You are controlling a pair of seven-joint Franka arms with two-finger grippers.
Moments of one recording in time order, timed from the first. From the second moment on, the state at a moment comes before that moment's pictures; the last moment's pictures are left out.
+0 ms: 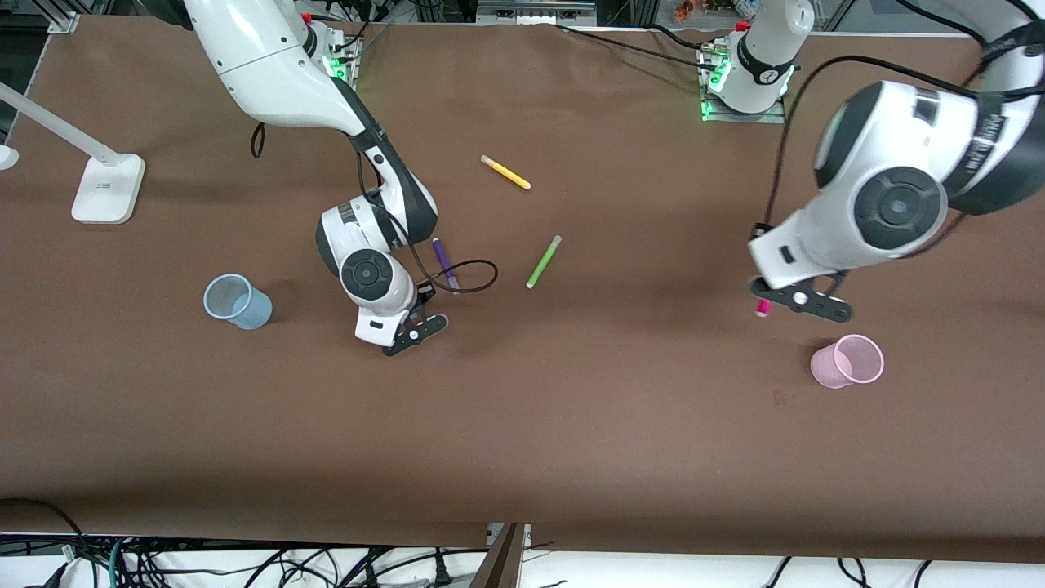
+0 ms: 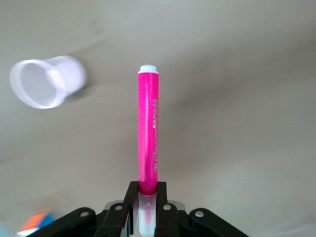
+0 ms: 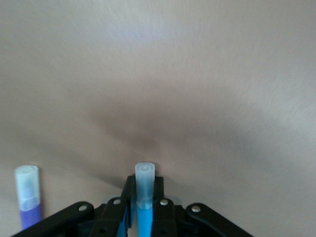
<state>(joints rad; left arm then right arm) 0.03 0.35 -0.31 -1.48 0.28 1.46 0.11 0.47 0.71 0.00 -1.63 -0.01 2.22 -0.07</state>
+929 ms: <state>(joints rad) 0.08 0.72 -0.20 -1.30 0.82 1.49 0.66 0.16 0.48 -0.02 -1.49 0.29 1.74 -1.10</state>
